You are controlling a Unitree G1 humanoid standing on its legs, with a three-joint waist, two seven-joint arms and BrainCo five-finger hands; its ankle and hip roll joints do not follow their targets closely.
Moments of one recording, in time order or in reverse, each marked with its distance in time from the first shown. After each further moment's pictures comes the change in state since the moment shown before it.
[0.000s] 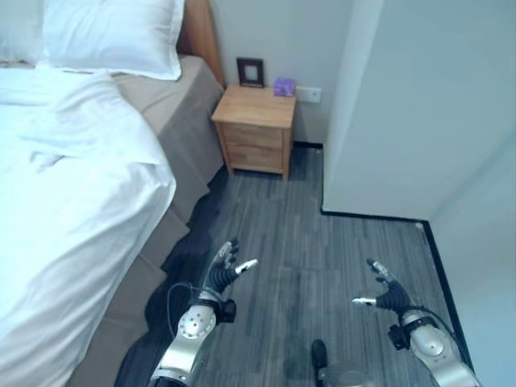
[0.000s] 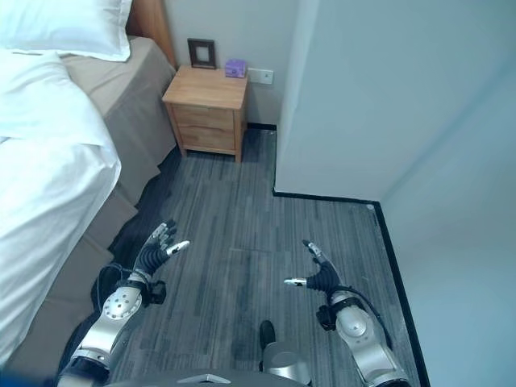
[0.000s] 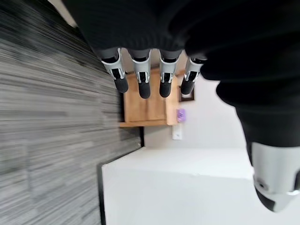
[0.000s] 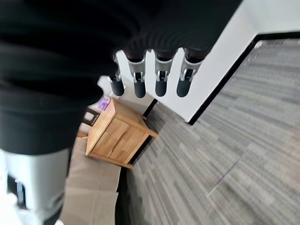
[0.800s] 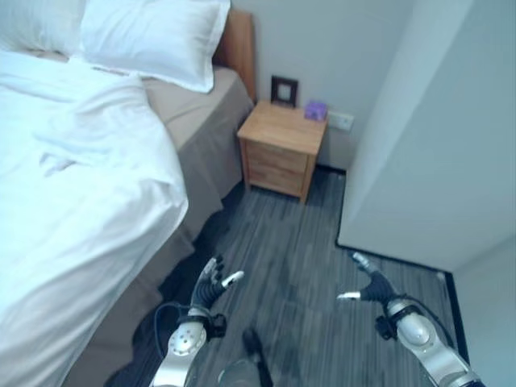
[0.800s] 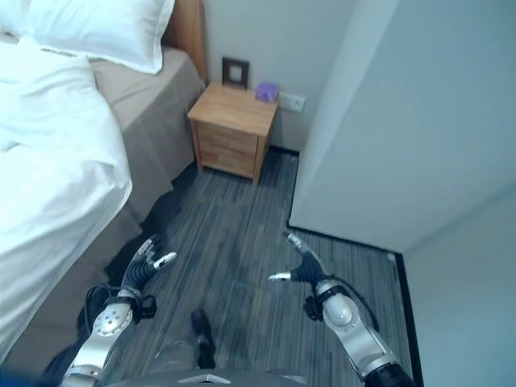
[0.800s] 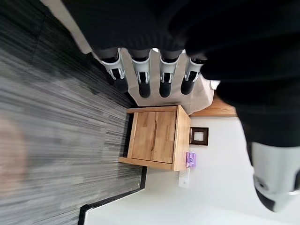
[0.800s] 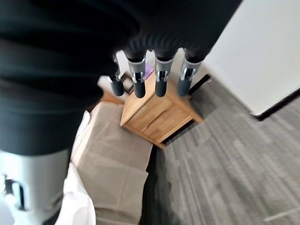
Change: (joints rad) left arm 0.069 0.015 0.045 0.058 -0.018 -0.002 0.006; right arm -0.094 0.001 0.179 -0.025 -0.007 0.000 -0.006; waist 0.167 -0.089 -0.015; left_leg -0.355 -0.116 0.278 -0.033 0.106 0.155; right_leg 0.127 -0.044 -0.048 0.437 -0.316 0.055
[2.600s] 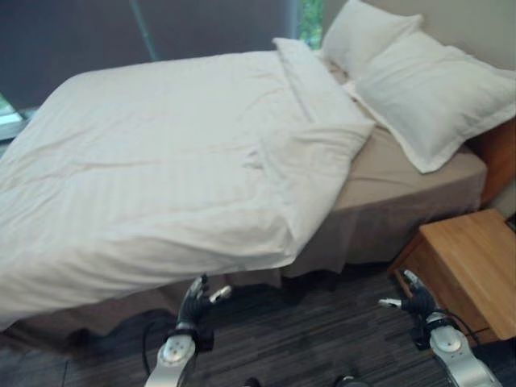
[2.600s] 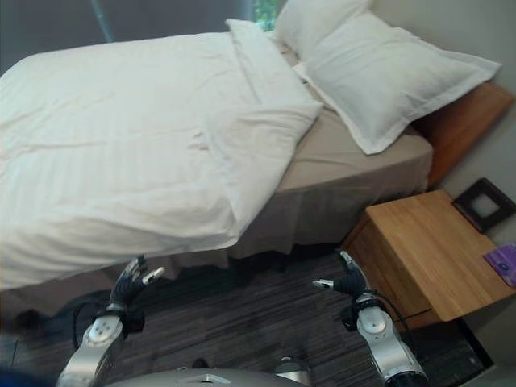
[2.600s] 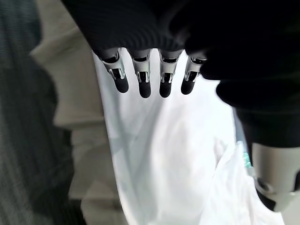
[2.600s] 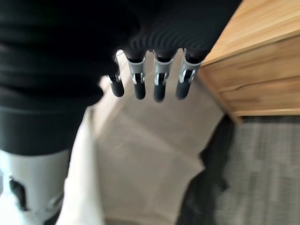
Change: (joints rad) left arm -0.009 0.030 0.072 0.072 0.057 0.028 0.025; right arm -0.008 -0.034 -0.230 0.193 0.030 0.056 -0.069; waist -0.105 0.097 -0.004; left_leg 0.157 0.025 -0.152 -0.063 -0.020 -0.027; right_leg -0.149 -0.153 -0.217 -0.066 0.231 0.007
